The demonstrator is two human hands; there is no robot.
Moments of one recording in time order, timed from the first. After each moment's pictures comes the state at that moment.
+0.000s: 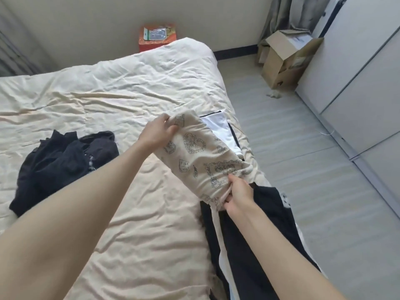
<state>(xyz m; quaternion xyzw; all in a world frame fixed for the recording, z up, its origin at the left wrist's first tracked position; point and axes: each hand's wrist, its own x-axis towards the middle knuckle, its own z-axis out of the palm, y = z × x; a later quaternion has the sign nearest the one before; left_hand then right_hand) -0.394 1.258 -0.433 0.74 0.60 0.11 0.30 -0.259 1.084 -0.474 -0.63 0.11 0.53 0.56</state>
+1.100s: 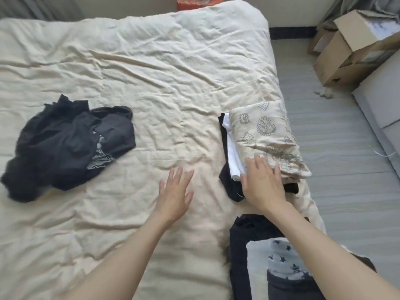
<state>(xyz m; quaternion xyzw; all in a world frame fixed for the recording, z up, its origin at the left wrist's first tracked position) -0.460 1.215 -0.650 0.76 0.59 -0.06 0.26 -0.243 1.203 -0.570 -0.76 -0.61 0.20 -0.05</state>
